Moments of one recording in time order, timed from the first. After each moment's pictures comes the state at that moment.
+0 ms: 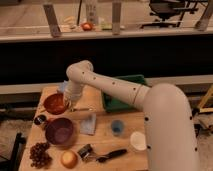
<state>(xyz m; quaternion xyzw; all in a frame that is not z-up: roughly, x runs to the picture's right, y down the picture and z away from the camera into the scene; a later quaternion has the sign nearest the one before) -0.201 0.095 0.796 -0.17 -0.39 -0.53 0.73</state>
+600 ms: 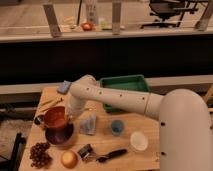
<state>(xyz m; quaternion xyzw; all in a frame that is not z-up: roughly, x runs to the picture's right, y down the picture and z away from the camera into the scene) -0.193 0.163 0.778 -0.15 -0.41 -0.56 0.71</state>
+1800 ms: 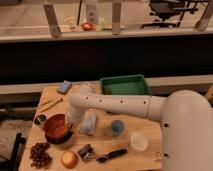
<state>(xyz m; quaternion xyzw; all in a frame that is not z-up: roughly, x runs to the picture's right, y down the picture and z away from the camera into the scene) -0.190 0.192 0.773 -0.16 -0.40 -0.56 0.71</state>
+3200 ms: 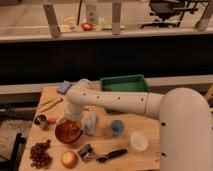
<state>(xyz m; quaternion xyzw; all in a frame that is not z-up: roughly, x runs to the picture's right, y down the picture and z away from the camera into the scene) -0.188 0.177 0.767 -0.17 -0.39 -0.58 0.70</state>
